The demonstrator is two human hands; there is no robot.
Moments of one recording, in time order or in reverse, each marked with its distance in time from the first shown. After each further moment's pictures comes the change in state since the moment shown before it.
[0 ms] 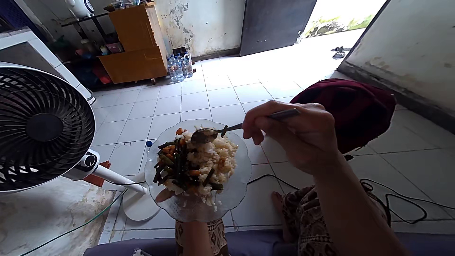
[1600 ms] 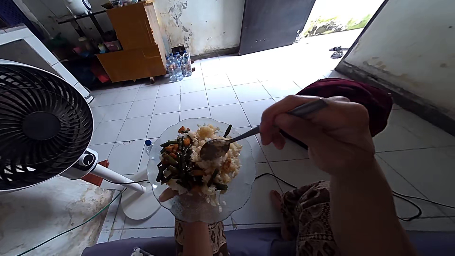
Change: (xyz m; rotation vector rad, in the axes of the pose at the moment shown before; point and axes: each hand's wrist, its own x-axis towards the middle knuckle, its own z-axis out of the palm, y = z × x) left_hand -0.011 0.000 0.008 -0.010 0.057 -0.038; right_hand -0.002 -0.014 -0.017 0.060 -0.025 0.078
